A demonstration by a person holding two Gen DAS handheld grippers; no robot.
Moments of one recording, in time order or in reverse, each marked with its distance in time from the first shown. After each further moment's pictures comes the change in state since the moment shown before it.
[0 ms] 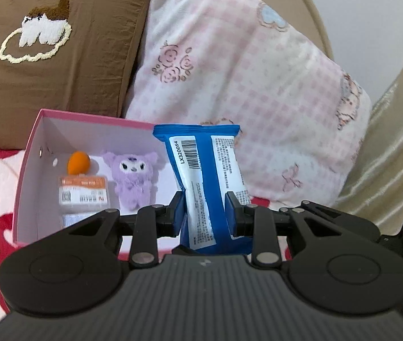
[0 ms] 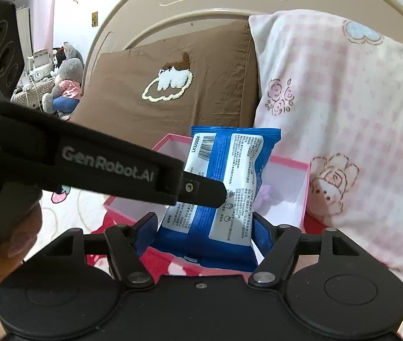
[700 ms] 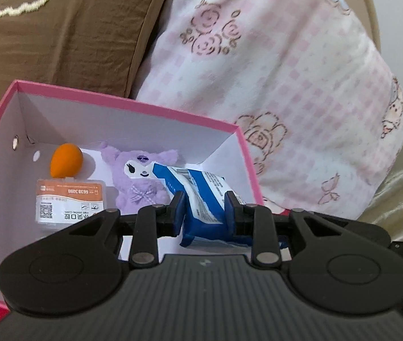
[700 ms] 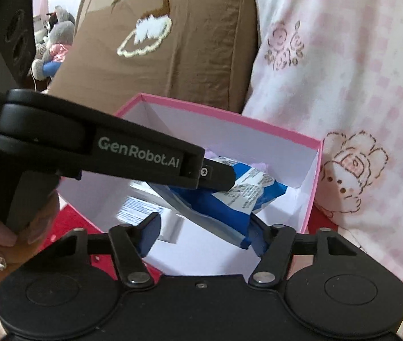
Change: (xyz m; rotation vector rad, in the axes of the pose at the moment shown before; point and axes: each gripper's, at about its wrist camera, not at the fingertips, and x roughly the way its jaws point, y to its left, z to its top) left arm 0.105 0.050 0.005 -0.071 0.052 0.008; right arm 0.096 -0.041 0.003 -0.037 0.169 0.027
